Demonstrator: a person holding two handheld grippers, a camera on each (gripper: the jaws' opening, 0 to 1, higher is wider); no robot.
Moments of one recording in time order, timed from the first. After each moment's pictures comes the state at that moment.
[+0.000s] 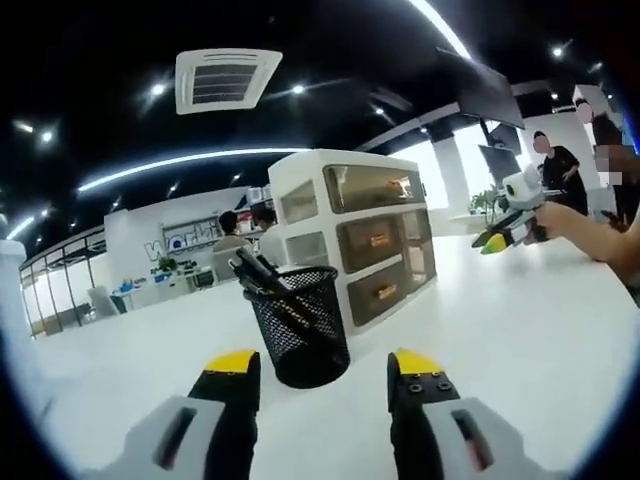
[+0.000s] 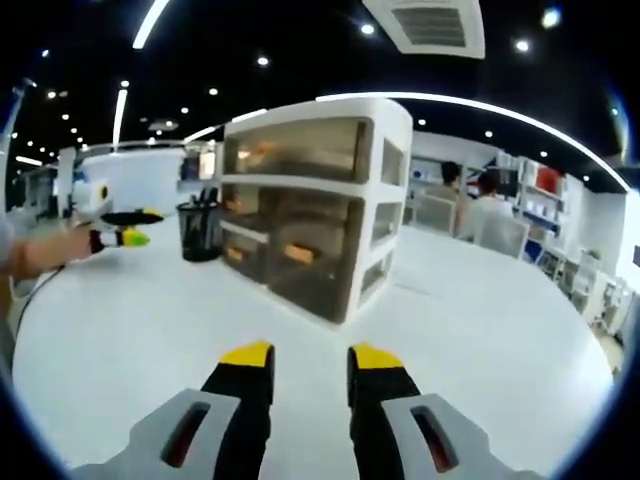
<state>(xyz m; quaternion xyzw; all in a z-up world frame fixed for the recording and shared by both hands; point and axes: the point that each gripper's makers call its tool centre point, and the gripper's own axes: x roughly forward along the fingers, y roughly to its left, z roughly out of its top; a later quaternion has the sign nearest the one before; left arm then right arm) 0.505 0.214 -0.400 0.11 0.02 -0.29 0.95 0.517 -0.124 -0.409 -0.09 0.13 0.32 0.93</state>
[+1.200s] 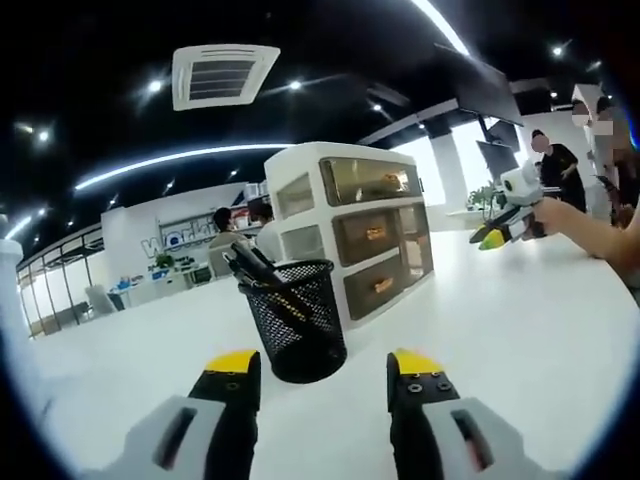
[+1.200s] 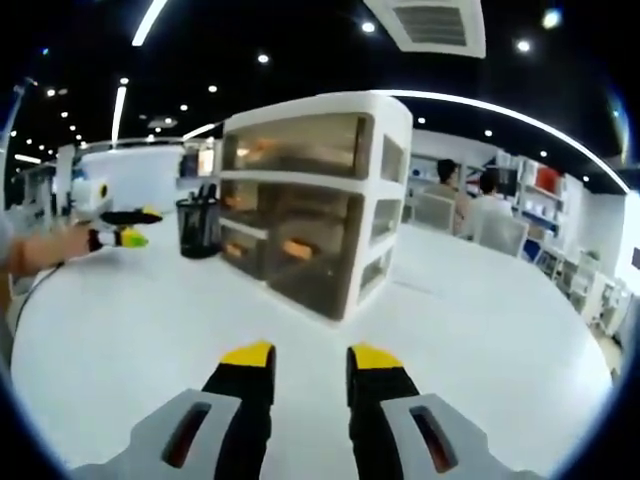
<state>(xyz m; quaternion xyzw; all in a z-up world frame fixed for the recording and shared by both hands) 0.506 0.211 -0.408 0.12 0.03 -0.30 0.95 0.519 -0.125 -0.410 -0.10 0.14 0.32 0.93</state>
